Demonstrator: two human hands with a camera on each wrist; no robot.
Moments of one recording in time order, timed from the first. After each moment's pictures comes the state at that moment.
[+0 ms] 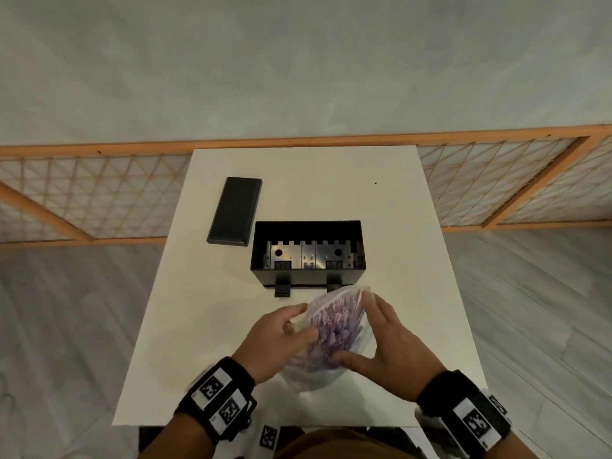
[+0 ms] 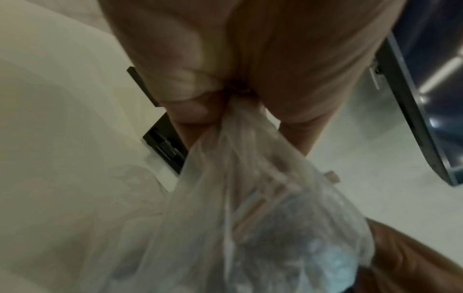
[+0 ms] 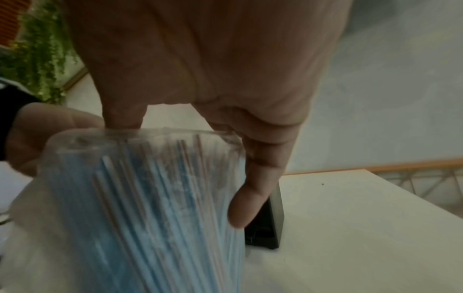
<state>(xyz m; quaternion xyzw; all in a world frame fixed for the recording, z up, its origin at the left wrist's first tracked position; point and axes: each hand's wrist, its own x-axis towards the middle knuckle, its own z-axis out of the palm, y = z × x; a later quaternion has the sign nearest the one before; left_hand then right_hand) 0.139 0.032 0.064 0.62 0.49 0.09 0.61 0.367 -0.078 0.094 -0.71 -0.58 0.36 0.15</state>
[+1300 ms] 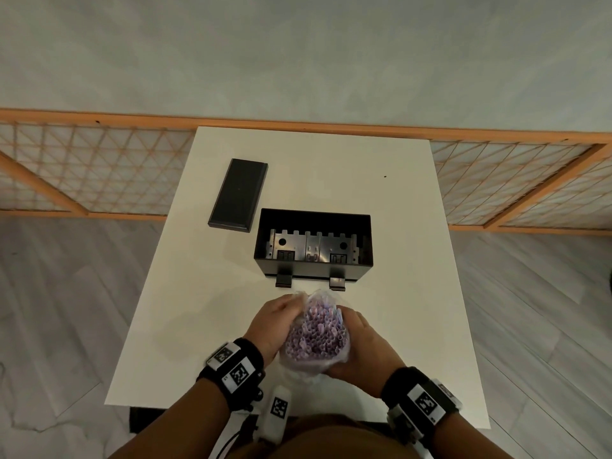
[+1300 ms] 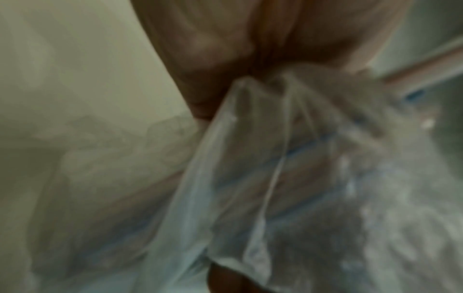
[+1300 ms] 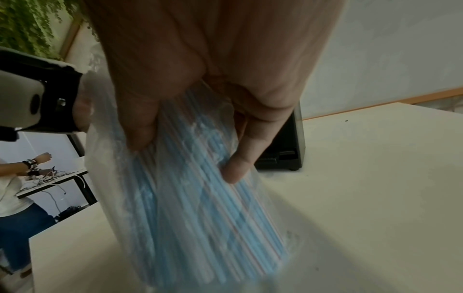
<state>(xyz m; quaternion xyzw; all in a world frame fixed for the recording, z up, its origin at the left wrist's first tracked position) 0.156 0.041 0.029 0.43 0.53 0.17 0.71 0.335 -0.059 0.028 -0.67 -0.58 0.41 0.21</state>
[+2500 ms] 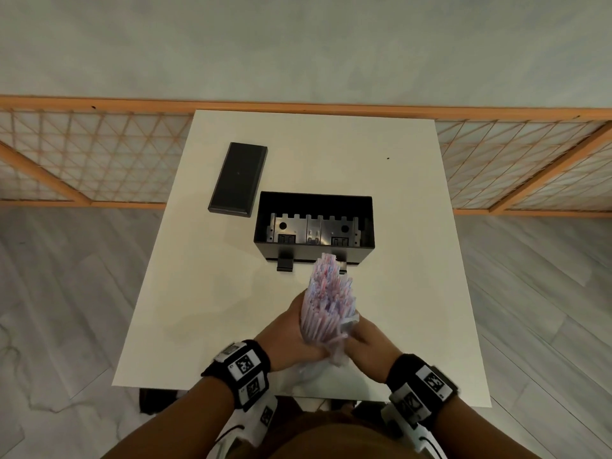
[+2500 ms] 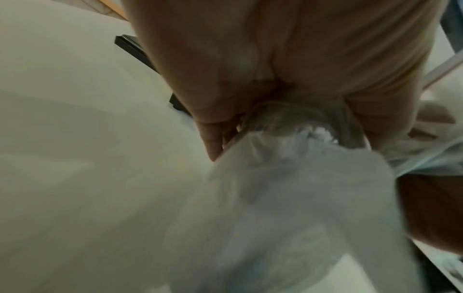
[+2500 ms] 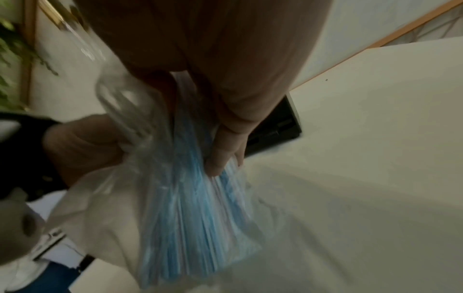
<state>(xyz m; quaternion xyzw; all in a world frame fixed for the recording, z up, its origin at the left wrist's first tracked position) 0.148 0.010 0.019 0.64 0.38 0.06 0.66 0.335 -0.071 0.028 -0.64 -0.50 0.54 0.25</state>
